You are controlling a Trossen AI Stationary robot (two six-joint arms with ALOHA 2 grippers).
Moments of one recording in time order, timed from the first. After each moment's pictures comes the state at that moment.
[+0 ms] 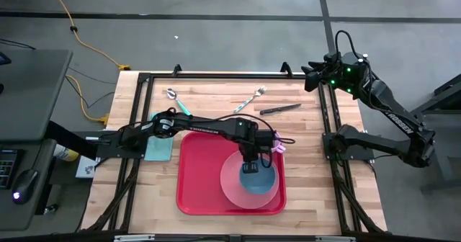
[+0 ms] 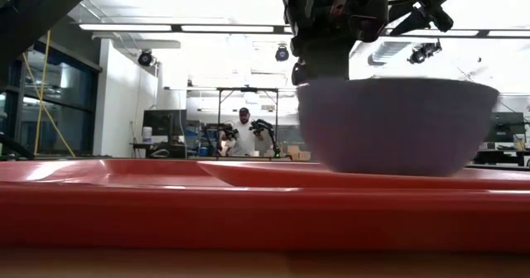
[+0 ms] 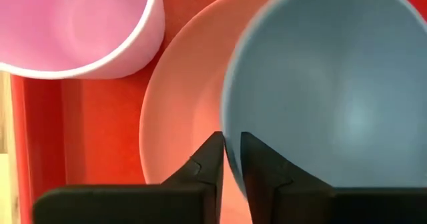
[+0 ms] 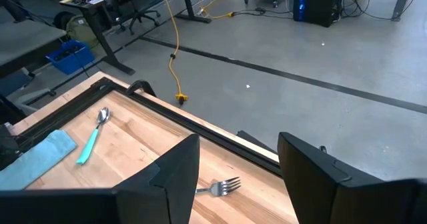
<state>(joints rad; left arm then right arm) -0.08 2.35 2.25 -1.11 0.11 -0.13 -0.78 0.78 0.98 -0.54 0.03 0.24</state>
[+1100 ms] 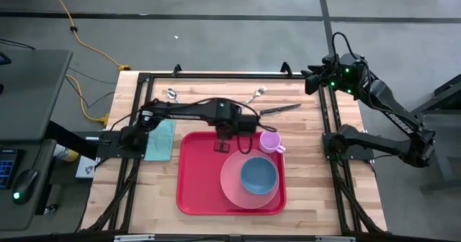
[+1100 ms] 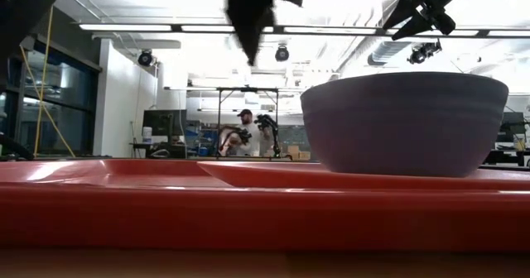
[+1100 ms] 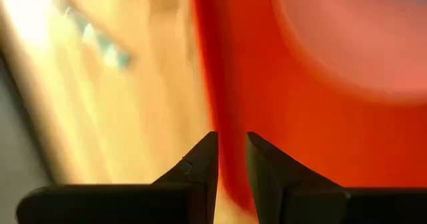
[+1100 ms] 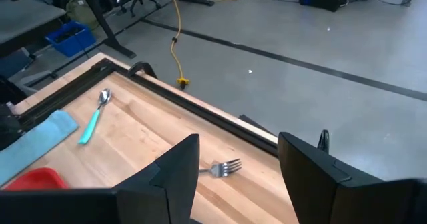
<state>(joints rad) -0.04 2.14 2.25 -1.59 -0.23 0.10 -0.78 0.78 0.98 -0.60 0.01 0.23</state>
